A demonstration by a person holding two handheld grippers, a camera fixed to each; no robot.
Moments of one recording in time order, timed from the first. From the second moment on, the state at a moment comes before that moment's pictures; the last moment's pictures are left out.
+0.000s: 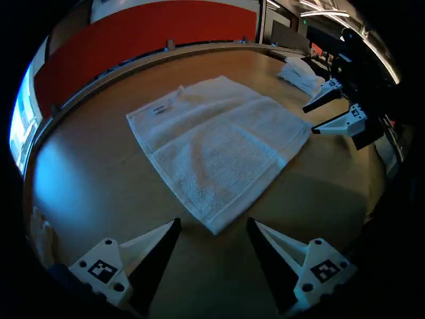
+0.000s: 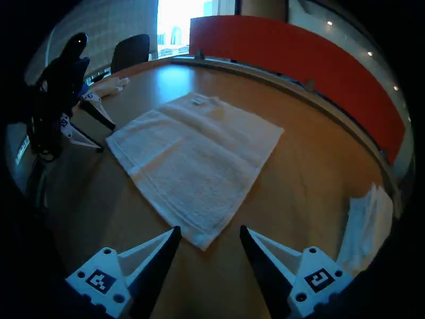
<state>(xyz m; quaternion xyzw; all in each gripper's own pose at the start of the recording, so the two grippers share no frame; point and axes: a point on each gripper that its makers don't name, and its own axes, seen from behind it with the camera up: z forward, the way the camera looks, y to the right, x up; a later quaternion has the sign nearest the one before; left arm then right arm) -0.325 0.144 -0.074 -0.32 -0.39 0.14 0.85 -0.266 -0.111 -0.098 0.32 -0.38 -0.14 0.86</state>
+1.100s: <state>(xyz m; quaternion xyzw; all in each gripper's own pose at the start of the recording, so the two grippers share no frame) -0.326 0.150 -0.075 -0.32 -0.39 0.16 0.85 -0.275 -0.115 -0.107 0.34 -0.39 -0.13 0.85</state>
